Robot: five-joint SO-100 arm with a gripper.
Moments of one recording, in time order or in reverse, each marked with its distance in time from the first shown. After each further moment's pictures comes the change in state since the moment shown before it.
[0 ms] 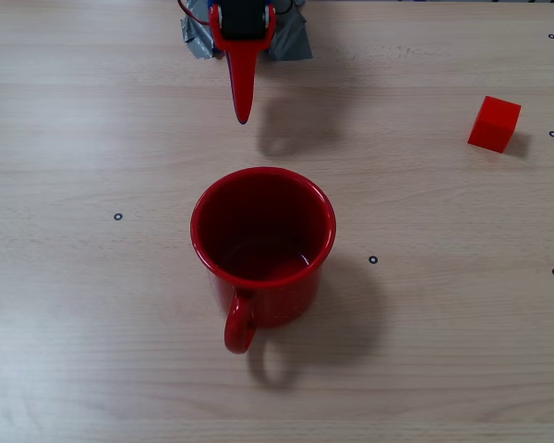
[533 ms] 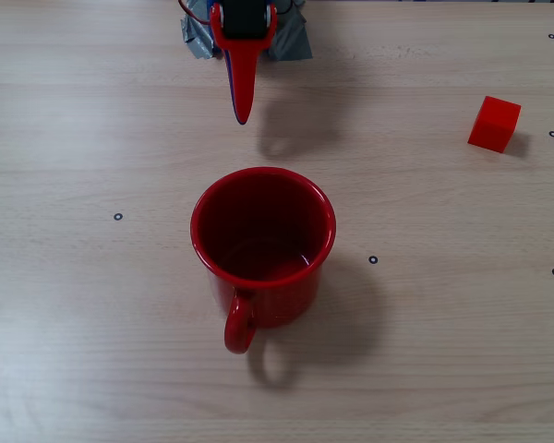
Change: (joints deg) arm 0.0 0.0 0.0 -0.9 -2.5
